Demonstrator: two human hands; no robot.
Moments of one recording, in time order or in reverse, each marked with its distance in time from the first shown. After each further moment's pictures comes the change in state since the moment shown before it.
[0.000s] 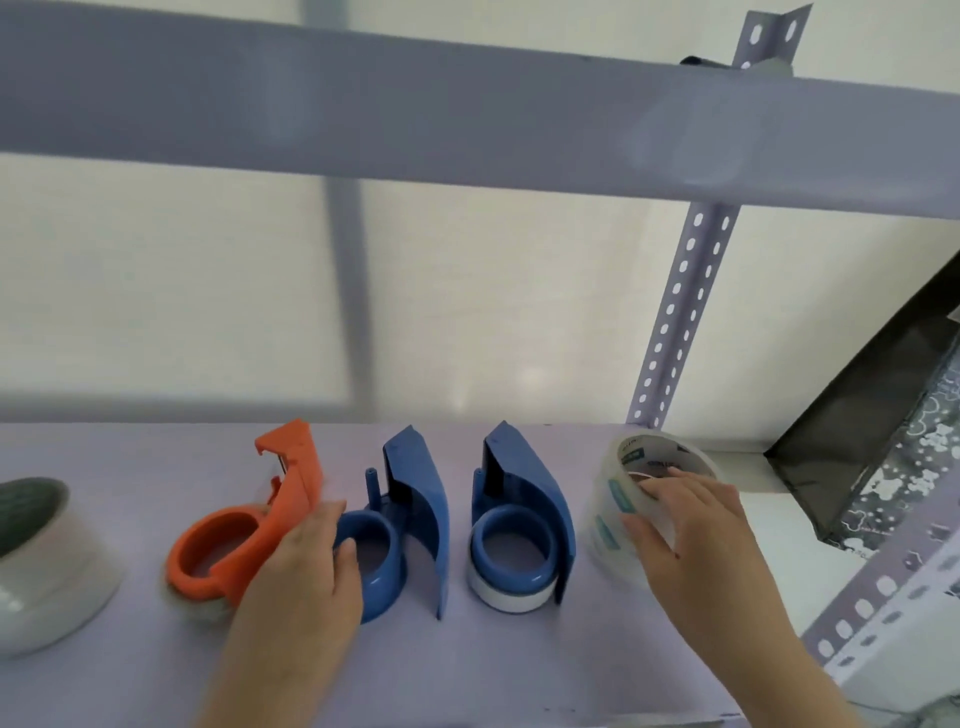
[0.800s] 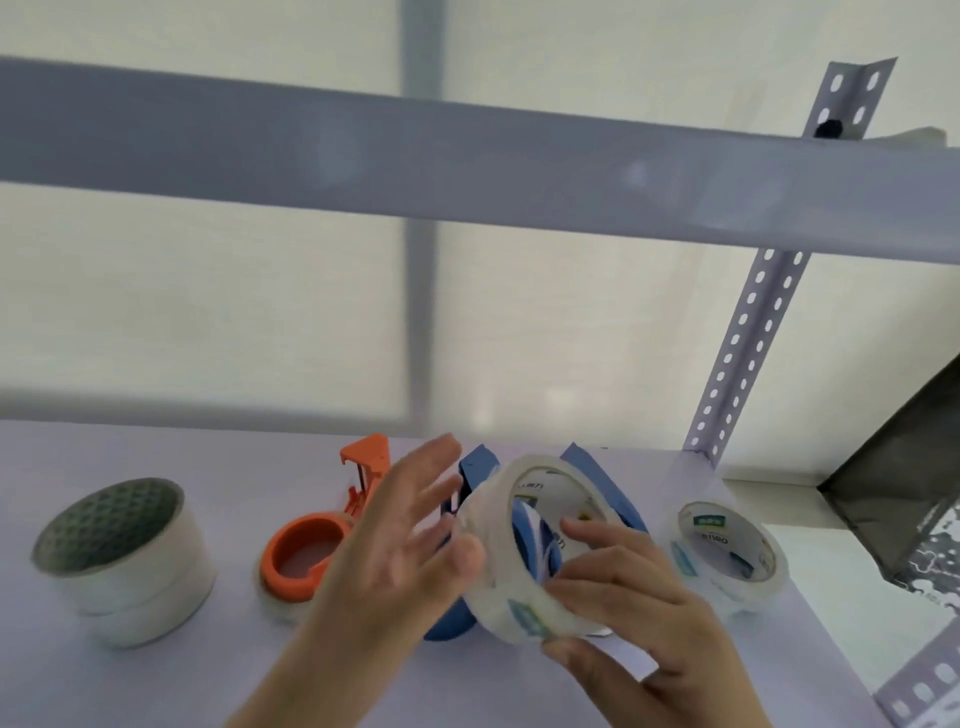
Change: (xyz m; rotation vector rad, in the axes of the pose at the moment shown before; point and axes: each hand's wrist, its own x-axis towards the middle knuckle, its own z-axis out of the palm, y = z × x) left_hand -0.001 0.004 -0.059 -0.994 -0.394 0.314; right_hand -0.036 -0.096 0.016 0.639 0.018 -0.652
